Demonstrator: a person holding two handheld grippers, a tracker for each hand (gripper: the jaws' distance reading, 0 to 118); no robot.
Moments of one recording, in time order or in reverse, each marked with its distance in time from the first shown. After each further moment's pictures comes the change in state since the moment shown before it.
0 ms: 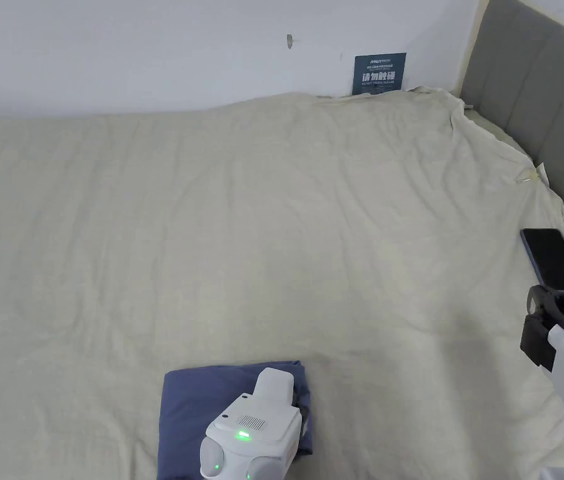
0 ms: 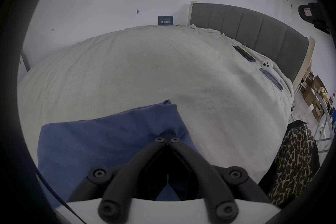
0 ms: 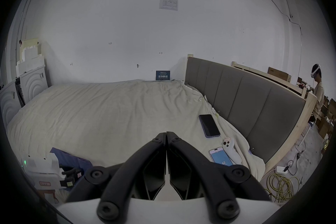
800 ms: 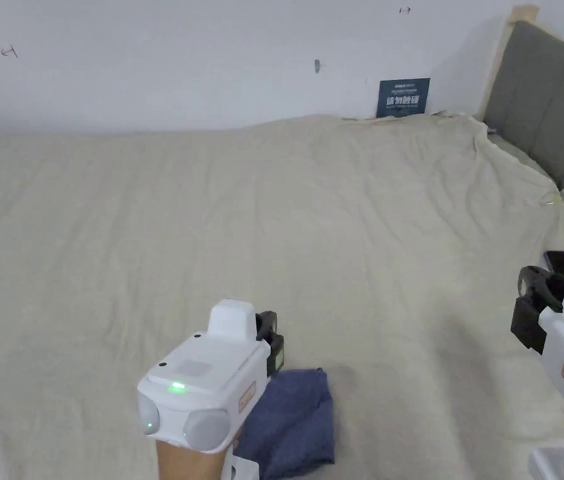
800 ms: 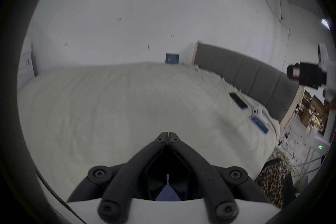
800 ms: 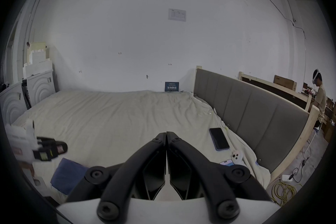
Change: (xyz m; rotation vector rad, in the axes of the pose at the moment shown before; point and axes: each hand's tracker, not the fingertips) left arm -0.069 0.091 0.127 0.329 0.008 0.085; right arm -0.038 0.034 0.014 0.107 0.070 0.020
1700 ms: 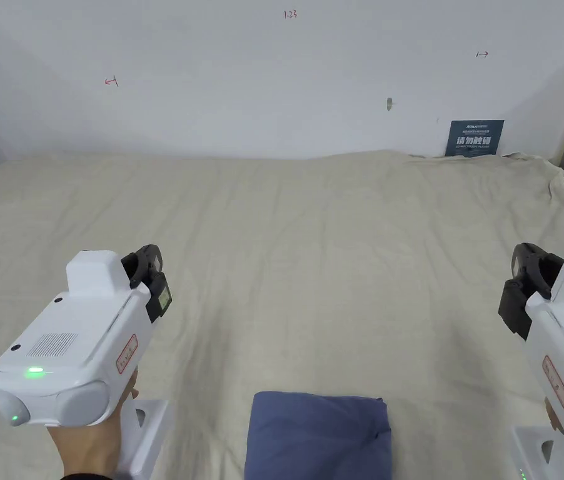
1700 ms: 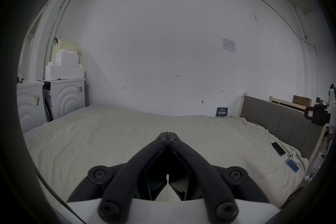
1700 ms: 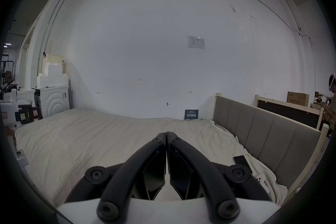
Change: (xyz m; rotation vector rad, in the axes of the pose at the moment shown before) left arm -0.132 0.060 0.116 0.352 0.369 0.043; right arm -0.080 0.040 0.004 0.210 0.105 0.013
